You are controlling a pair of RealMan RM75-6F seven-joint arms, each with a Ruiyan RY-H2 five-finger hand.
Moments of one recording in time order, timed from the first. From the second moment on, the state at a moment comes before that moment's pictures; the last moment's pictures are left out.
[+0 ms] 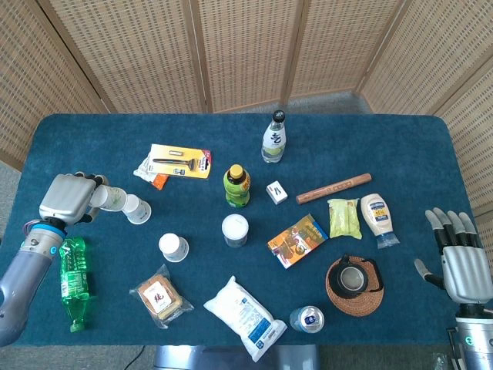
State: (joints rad) left arm -0.73 -0.95 -0.12 -1.88 0.75 0.98 0.64; right arm 0.10 -1.14 0.11 -1.62 -1.49 1.51 -0.09
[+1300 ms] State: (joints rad) left arm -0.82 -1.15 -0.04 -1.73 0.66 1.02 0.72; right arm 0.10 -1.14 0.10 -1.61 -1.49 1.50 -0.09
